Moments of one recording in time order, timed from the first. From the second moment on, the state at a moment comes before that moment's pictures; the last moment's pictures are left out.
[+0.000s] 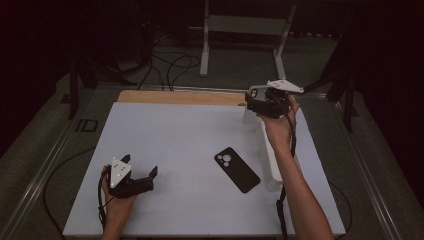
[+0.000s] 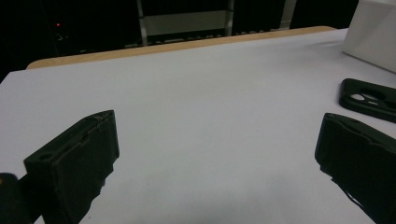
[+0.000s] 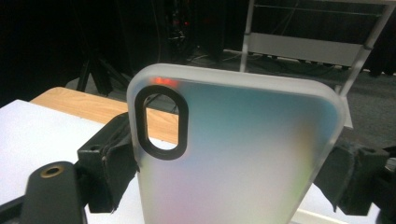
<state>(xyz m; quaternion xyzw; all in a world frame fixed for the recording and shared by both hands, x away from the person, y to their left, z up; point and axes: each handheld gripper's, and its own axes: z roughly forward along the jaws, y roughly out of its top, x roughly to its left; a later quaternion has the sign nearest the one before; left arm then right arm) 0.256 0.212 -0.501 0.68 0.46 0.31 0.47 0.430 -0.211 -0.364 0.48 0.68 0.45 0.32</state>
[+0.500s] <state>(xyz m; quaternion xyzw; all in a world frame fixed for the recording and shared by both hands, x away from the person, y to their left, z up) 0.256 0.212 -0.501 0.68 0.46 0.31 0.47 0.448 -0.230 -0.367 0.51 0.66 0.44 0.33</state>
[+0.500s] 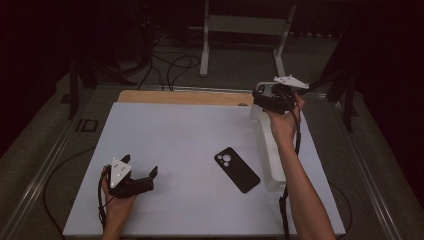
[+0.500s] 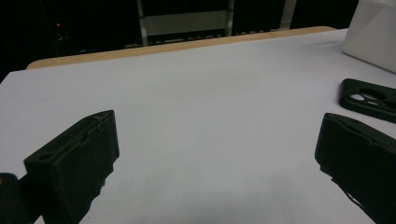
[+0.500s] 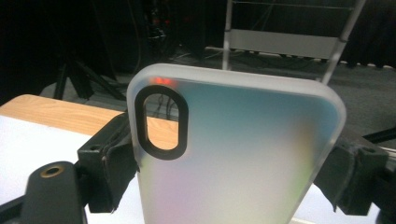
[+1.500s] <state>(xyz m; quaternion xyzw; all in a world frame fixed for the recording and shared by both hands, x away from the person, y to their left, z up) 0.256 0.212 -0.501 0.68 0.46 0.31 0.47 0.467 -0.265 -0.385 0.56 0.65 0.38 0.35</state>
